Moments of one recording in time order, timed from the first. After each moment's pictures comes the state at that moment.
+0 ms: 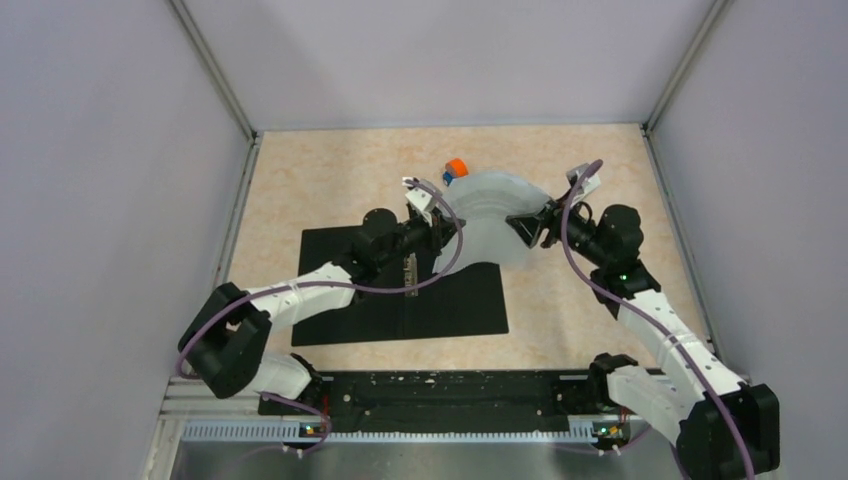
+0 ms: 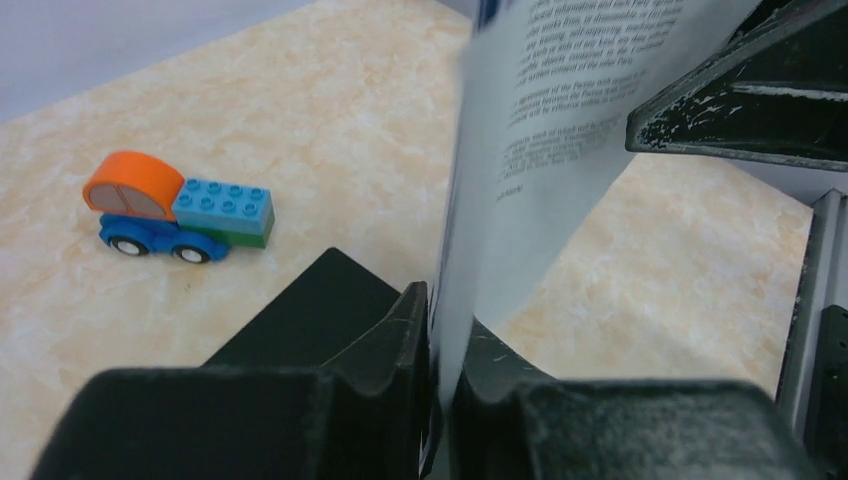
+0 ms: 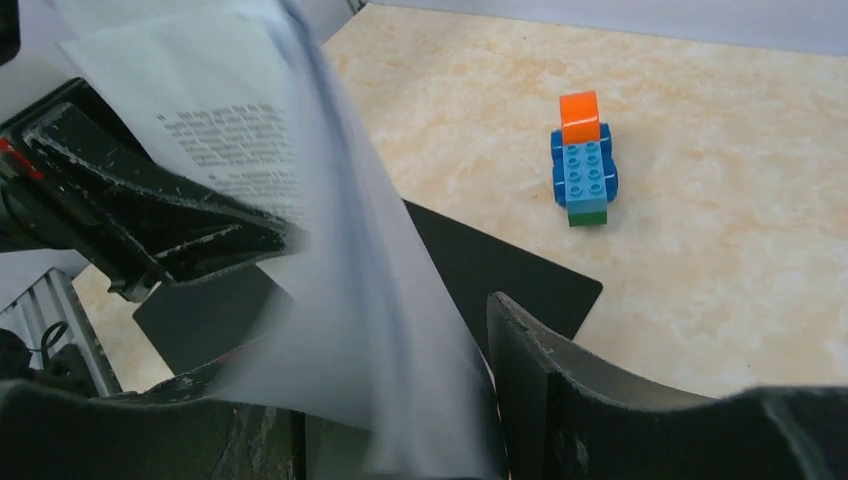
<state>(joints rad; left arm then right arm) -0.72 1.39 0.75 0.64 0.24 -0.17 0.25 0.92 0.60 0.27 -0.52 0.29</state>
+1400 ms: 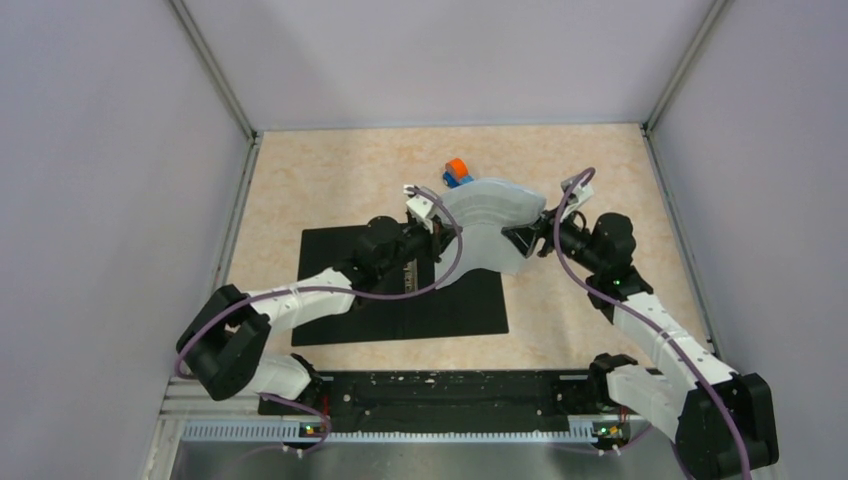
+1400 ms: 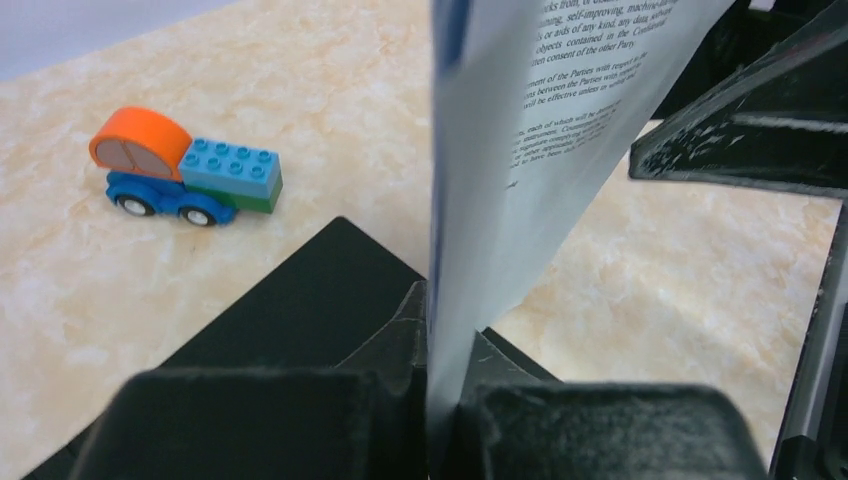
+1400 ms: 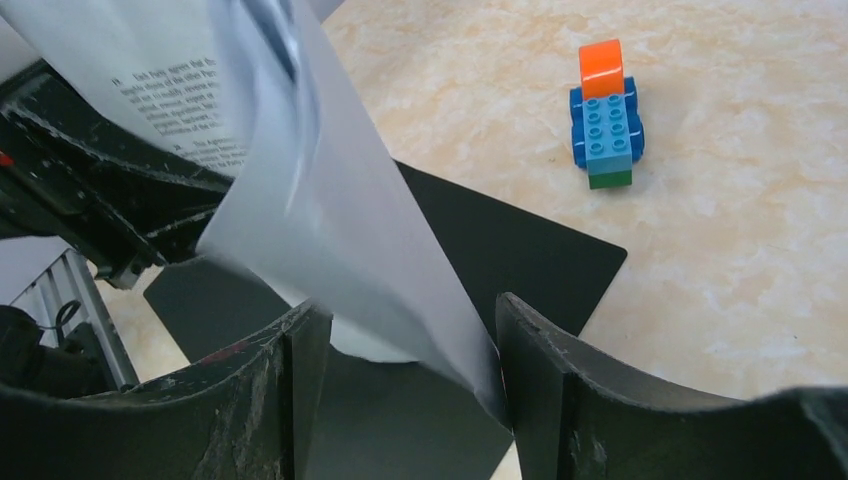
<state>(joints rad) -0.76 1.38 0.67 0.64 0.14 -0.18 0.25 0.96 0.50 0.37 -0.55 0.33</state>
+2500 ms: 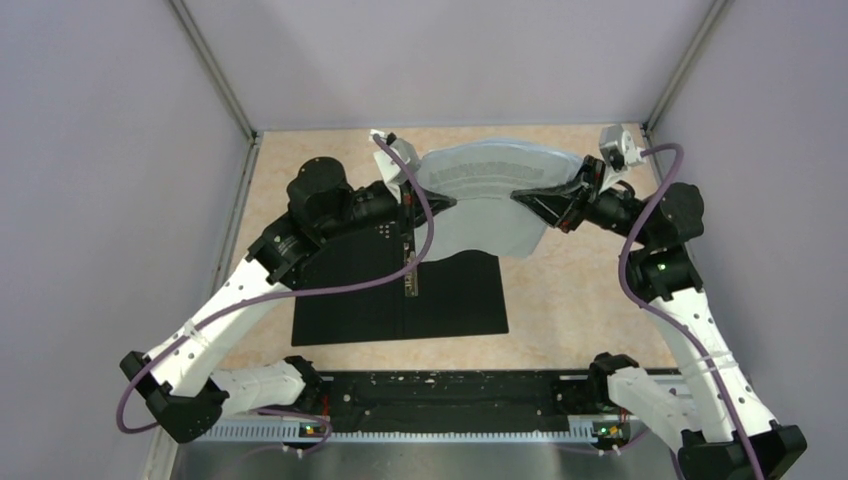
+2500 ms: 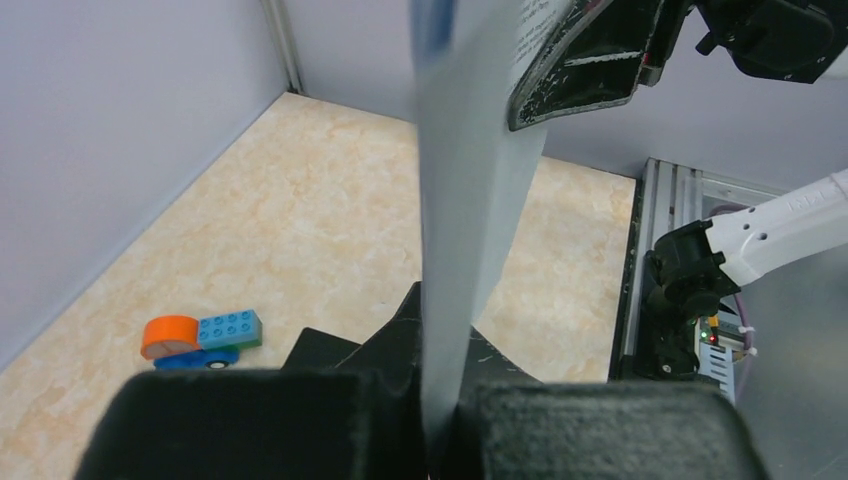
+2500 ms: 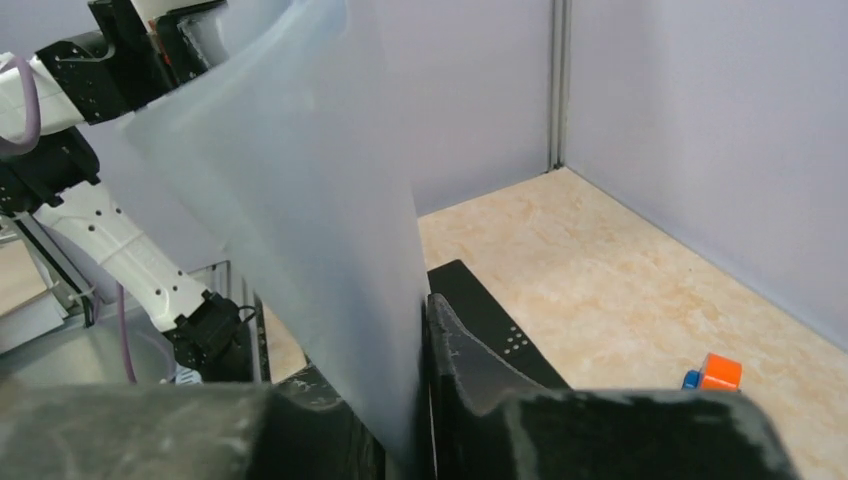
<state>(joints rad) -0.75 1.12 1.32 -0.21 0.46 0.01 0.25 0.88 0.96 0.27 -0.91 0.39</state>
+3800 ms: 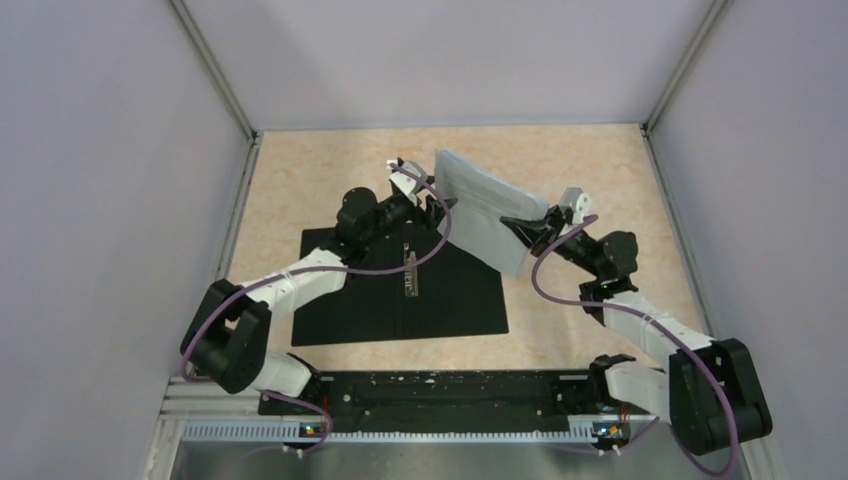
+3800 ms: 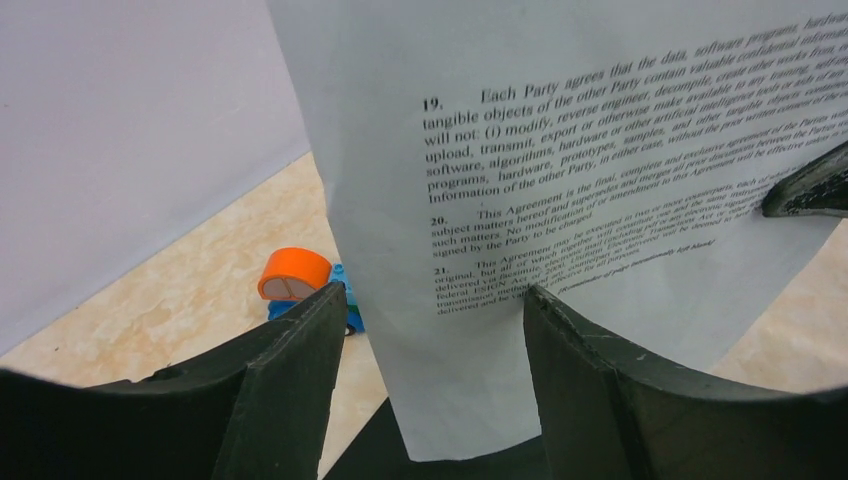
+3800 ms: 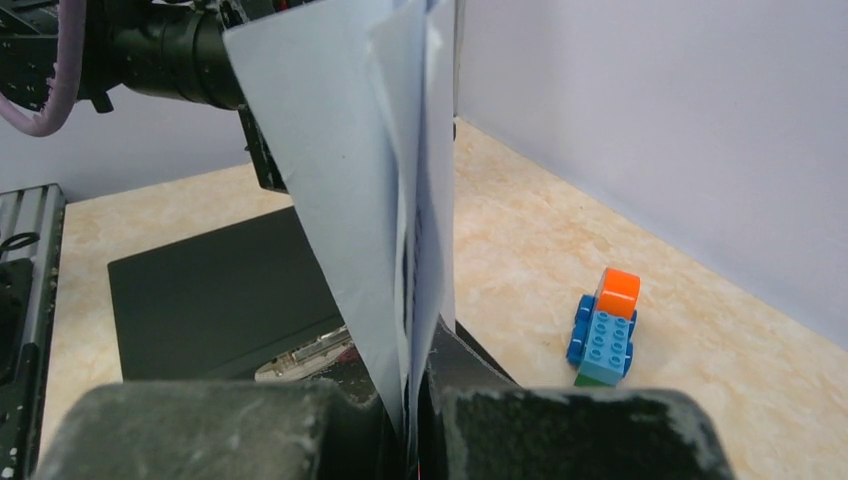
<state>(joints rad) -0.58 1.41 0.81 0.68 0.32 0.03 0.25 1.09 0.40 1.03 -0.78 0.18</state>
